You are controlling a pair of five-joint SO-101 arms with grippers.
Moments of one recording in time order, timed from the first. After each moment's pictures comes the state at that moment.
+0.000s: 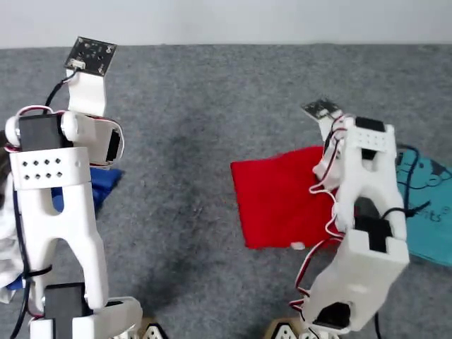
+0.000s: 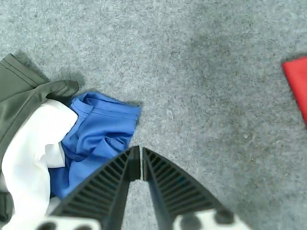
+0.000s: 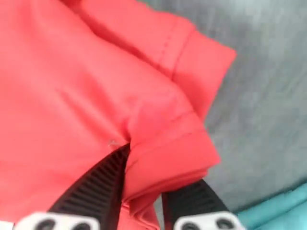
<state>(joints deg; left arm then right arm) -9.1 -10.2 -9.8 99.5 -8.0 8.8 22.2 -3.8 74.0 45.0</state>
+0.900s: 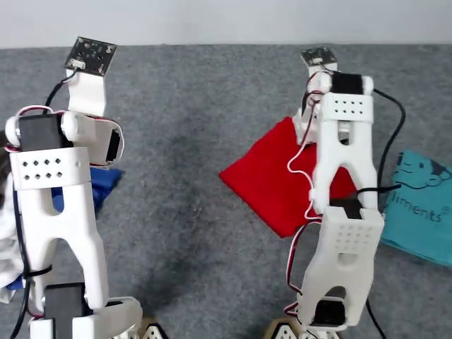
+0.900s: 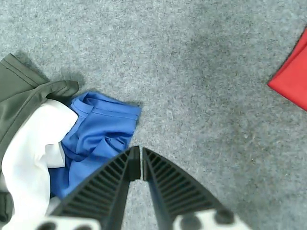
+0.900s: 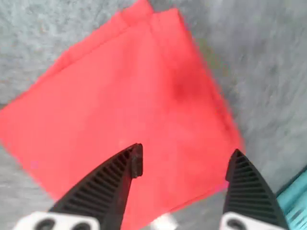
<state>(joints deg) -9.1 -10.2 -9.8 99.5 -8.0 -1.2 36.2 -43.7 98.0 5.5</state>
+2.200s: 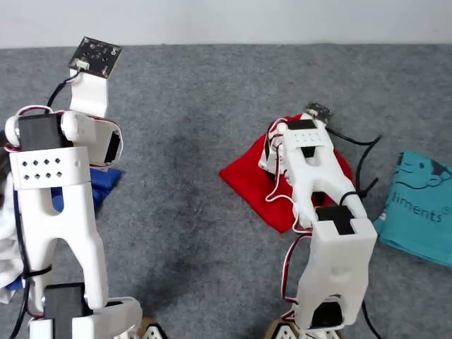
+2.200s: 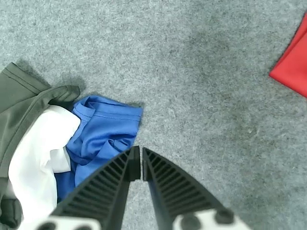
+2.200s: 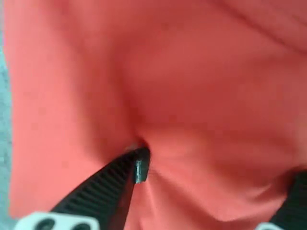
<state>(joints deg) -9.1 -10.2 -9.8 99.5 -11.5 -8.0 30.9 -2.5 66.5 -40.0</state>
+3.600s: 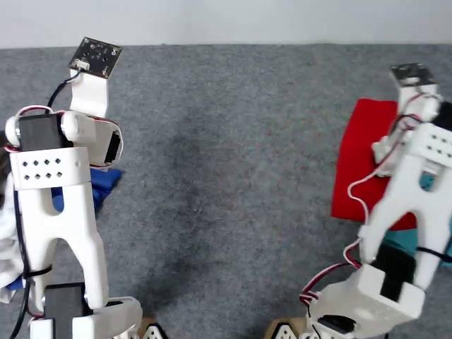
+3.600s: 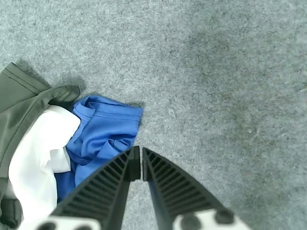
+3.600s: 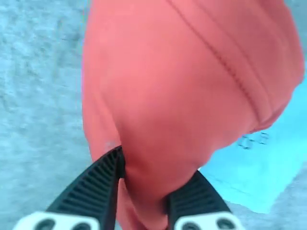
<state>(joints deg) -9.1 -10.2 -9.8 99.5 -11.6 23.8 4.7 -17.6 96.3 29.9</state>
